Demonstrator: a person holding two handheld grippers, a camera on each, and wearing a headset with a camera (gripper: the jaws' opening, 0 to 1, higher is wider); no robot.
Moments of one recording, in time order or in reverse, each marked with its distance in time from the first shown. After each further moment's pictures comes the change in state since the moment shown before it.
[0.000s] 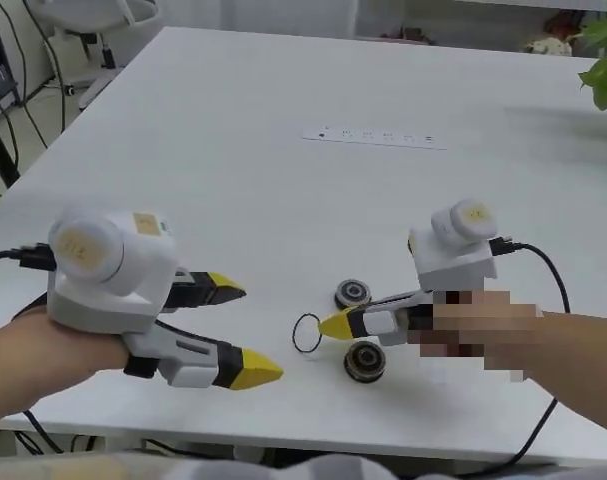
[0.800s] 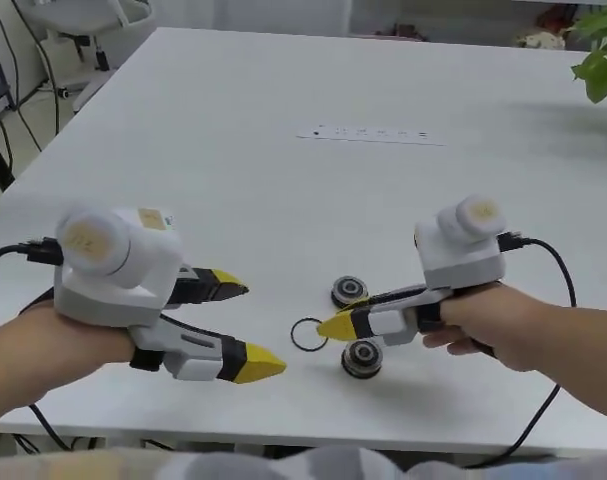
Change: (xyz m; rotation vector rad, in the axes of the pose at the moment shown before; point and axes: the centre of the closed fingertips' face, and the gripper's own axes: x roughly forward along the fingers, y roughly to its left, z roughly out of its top) left arm 0.009 0.001 0.006 0.003 0.009 -0.016; right arm -0.018 -0.002 0.000 -0.037 -0.023 -0.036
